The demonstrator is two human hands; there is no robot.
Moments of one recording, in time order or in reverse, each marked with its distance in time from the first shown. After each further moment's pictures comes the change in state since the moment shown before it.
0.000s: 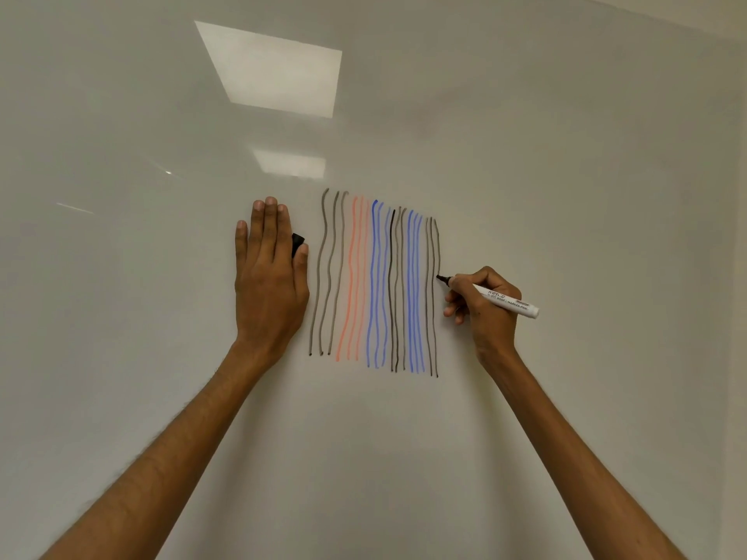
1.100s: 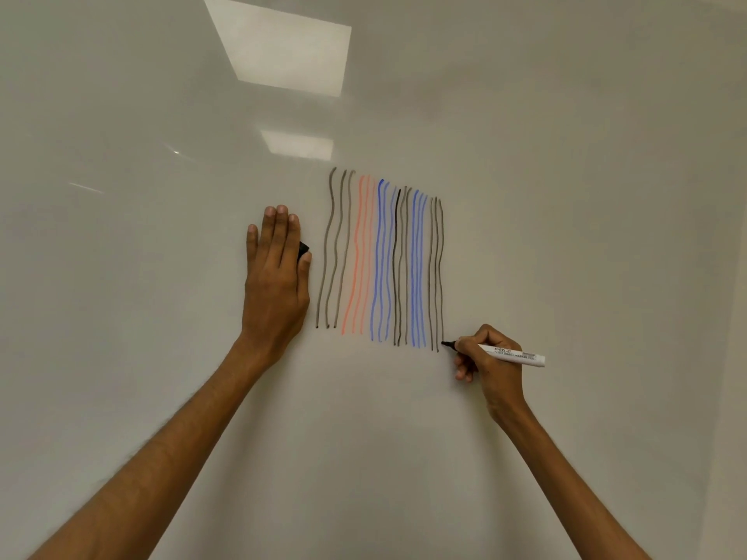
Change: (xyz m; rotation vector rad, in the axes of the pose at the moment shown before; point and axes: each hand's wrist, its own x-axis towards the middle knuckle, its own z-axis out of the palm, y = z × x) left_hand -0.035 -0.005 -0.008 -0.102 -0.064 0.050; right_hand -0.079 0.034 -0.044 -0.072 -0.060 0.255
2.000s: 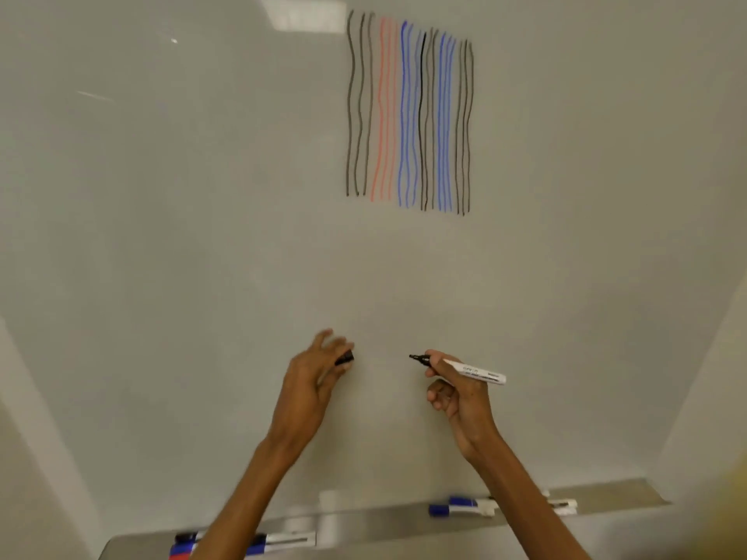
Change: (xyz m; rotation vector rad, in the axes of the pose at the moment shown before) left_hand -0.256 0.077 -0.127 -0.600 -0.585 -0.584; right_hand -0.229 0.051 0.026 0.295 0.017 0.654
